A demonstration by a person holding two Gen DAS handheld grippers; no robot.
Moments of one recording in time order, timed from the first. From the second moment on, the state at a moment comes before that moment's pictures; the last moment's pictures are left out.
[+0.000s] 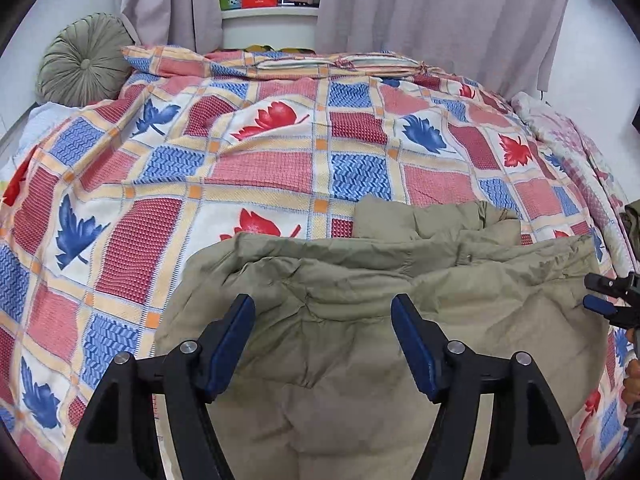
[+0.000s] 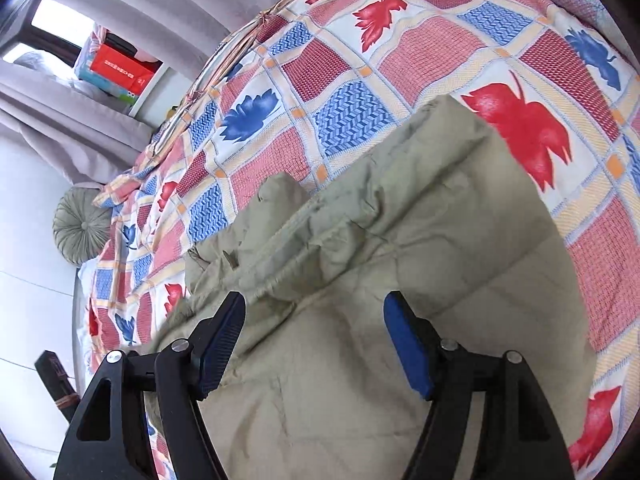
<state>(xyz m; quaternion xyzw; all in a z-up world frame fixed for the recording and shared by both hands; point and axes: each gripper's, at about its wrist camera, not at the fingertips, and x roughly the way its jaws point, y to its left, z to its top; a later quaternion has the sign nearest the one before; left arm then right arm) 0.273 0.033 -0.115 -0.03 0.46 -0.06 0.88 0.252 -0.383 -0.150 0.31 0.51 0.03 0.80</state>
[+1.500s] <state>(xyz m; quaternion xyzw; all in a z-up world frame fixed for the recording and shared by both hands) 0.312 0.030 -0.181 0.02 0.52 0.04 0.85 0.278 -0.389 -0.177 0.14 0.51 -0.07 0.84</state>
